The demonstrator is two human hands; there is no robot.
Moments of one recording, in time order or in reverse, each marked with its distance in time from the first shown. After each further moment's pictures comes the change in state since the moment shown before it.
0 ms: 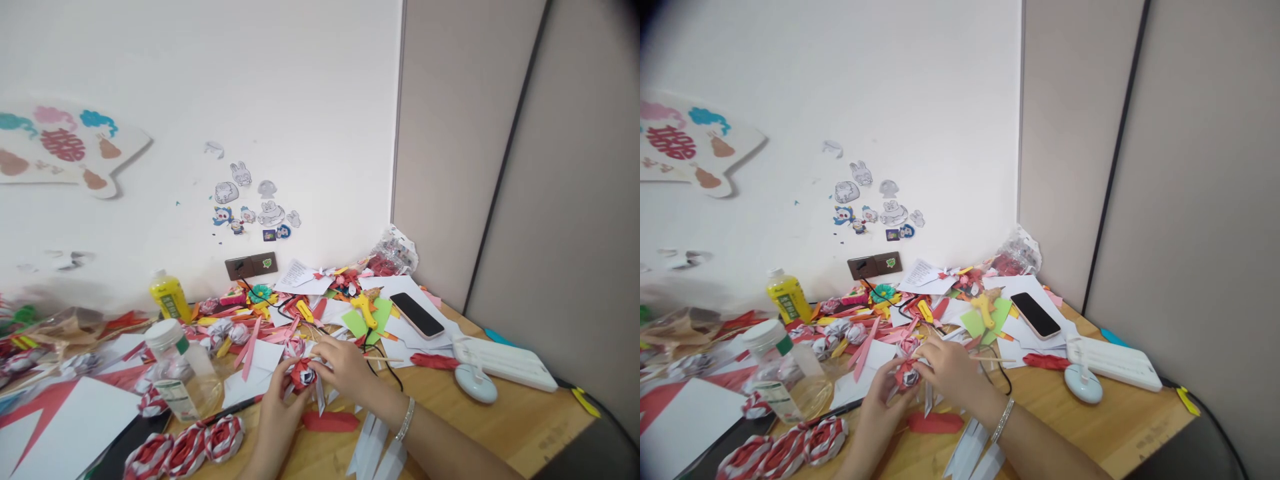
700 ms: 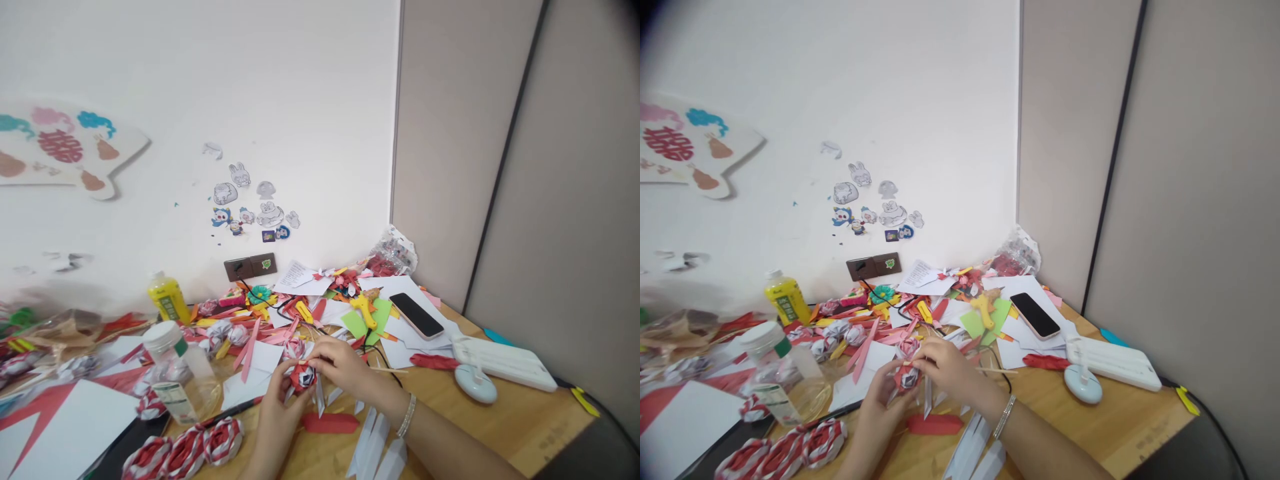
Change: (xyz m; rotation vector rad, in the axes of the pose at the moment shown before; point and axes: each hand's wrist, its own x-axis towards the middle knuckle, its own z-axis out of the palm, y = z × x) left_hand 0.000 0.002 0.001 -0.077 -0.006 -0.024; right_hand 0.008 -0.001 -0.008 0.477 -0.108 0.118
